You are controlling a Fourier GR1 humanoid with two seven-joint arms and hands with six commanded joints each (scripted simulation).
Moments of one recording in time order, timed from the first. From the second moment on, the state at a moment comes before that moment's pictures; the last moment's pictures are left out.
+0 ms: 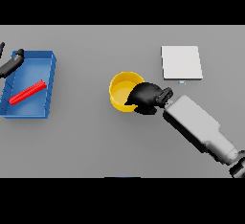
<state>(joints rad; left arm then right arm) -0.50 0.87 -0.49 -1.16 0.37 0.24 0.35 -0.68 -0.32 0.70 -1.17 0.95 0.51 -0.22</state>
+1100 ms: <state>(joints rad) -0.50 0.89 -0.50 -1.20 0.37 0.24 0.37 -0.69 -0.44 0.53 -1.34 0.87 0.56 -0.13</state>
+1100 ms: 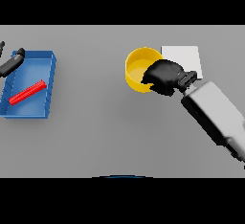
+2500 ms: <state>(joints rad) -0.50 0.90 -0.50 -1.21 0.38 0.24 0.43 -0.83 -0.44 0.33 -0.69 0.92 0.28 -0.21</state>
